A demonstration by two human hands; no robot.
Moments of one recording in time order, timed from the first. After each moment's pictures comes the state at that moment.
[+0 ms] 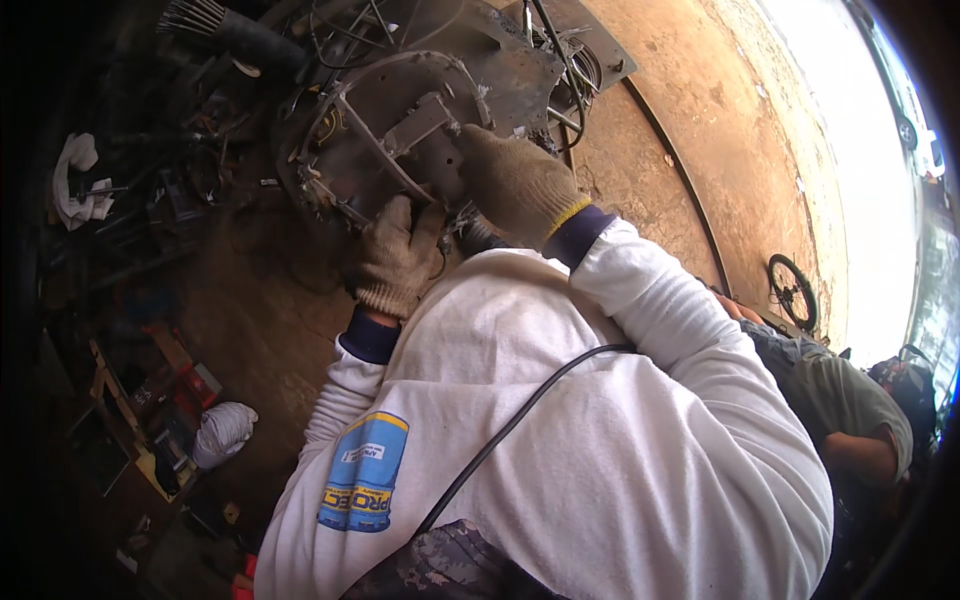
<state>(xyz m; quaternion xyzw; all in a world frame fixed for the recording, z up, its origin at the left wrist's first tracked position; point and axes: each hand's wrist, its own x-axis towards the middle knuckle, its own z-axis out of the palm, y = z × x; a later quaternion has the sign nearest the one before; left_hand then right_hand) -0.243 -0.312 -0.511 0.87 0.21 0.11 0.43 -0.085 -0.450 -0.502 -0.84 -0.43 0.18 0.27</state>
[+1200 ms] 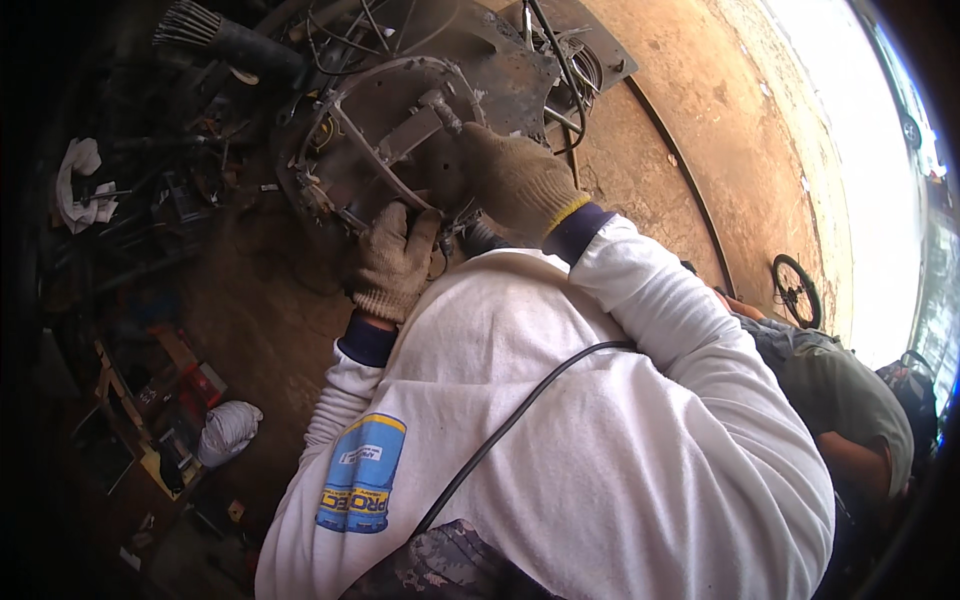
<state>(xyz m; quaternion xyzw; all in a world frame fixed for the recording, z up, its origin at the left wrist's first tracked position) -0.242 -0.311 -0.510 0.86 0.20 0.14 0.44 -0.078 -0.450 -0.481 -0.84 -0.46 0.21 0.21</state>
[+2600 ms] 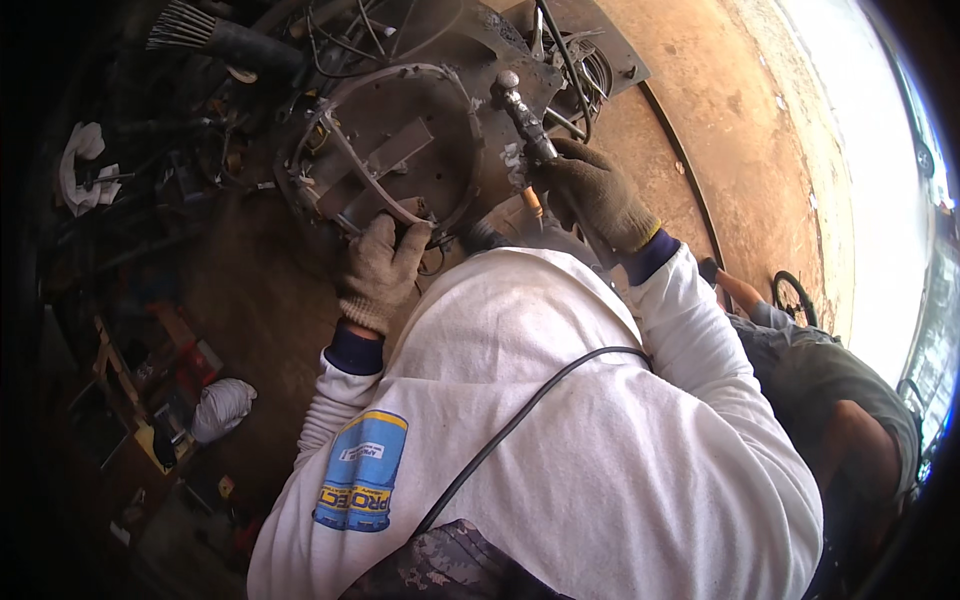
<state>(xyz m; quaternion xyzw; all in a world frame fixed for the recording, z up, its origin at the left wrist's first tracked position) -0.240 -0.313 -0.494 0.86 0.24 0.07 0.45 -0.033 -0.521 -0.483 -0.61 -0.06 0.52 0.59</state>
